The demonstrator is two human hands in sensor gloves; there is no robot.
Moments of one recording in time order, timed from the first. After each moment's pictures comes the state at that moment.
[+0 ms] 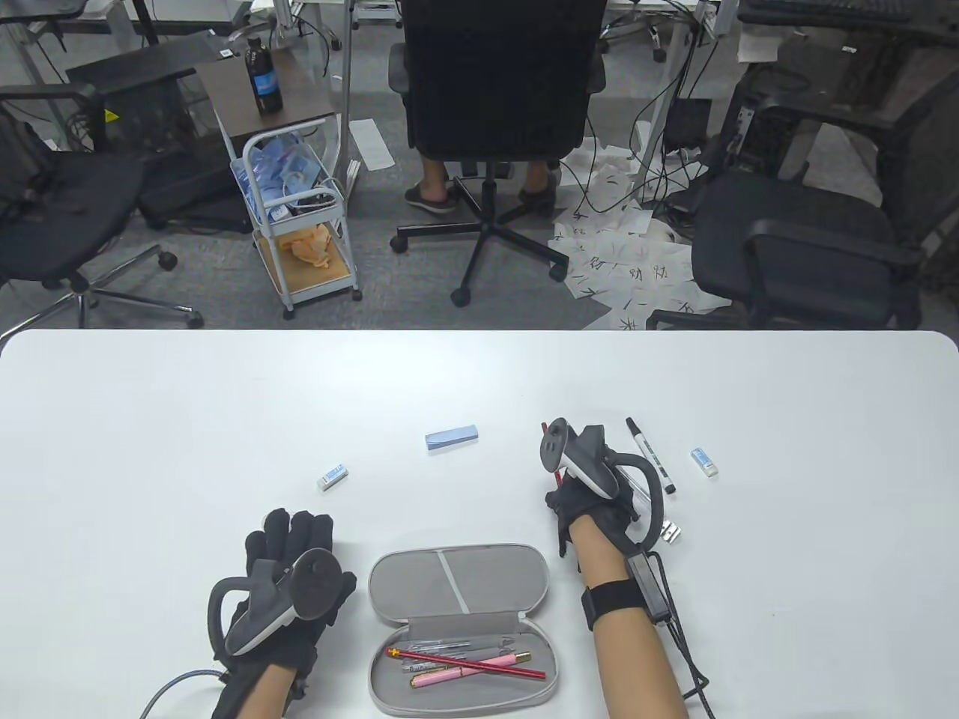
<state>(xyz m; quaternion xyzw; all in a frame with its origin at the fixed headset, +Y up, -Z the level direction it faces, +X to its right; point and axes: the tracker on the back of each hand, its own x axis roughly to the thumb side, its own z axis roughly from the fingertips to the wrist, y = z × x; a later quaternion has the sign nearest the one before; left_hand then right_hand) -0.235 -0.733 -0.290 -0.06 -0.05 0.03 1.00 0.111 -0.748 -0.446 0.10 -0.15 -0.98 0.06</state>
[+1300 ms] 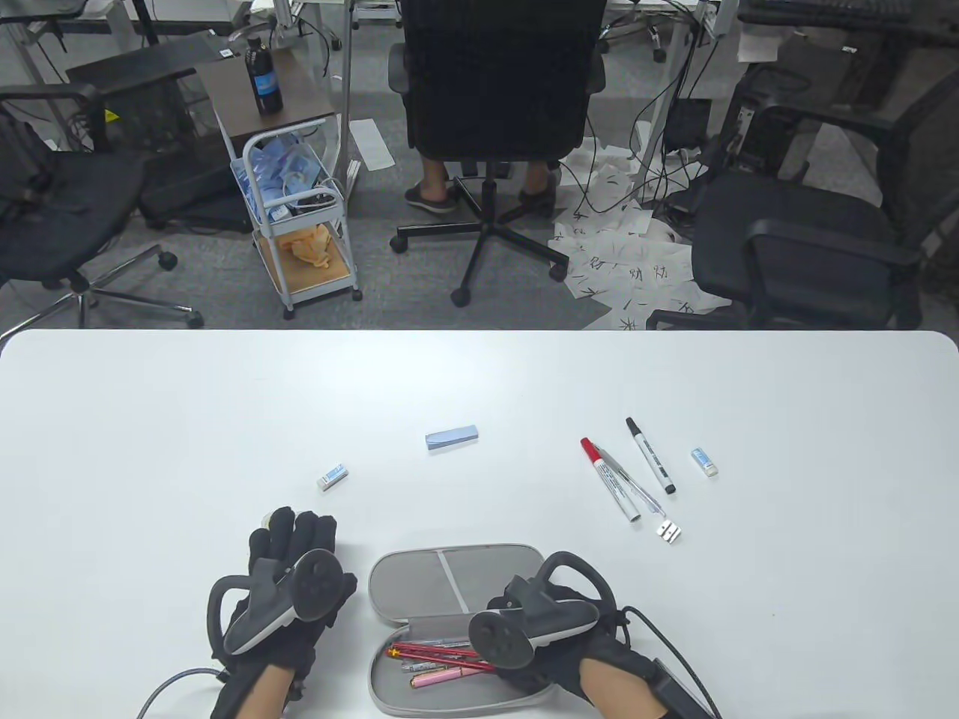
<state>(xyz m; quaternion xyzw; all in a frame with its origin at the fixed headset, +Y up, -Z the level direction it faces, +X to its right) -0.235 -0.729 -0.288 -0.06 -0.06 0.02 1.00 0.028 -0.731 -0.268 -0.45 -0.10 -0.88 0.09</state>
